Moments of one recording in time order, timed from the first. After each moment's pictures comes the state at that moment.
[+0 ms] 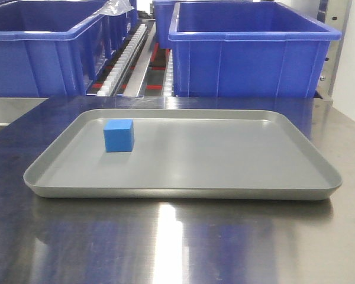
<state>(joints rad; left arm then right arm) -0.08 -0.01 0.01 -0.19 0.10 0.22 0.03 0.35 -0.45 0.06 0.27 0.00</state>
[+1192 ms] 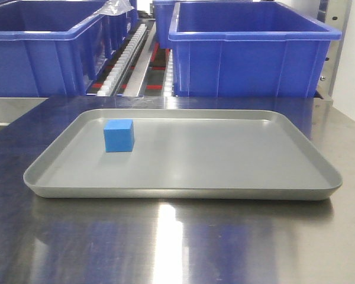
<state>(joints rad) -0.18 0.79 -0.64 -0.14 0.48 0.13 0.03 0.35 -0.45 0.06 0.27 0.00</state>
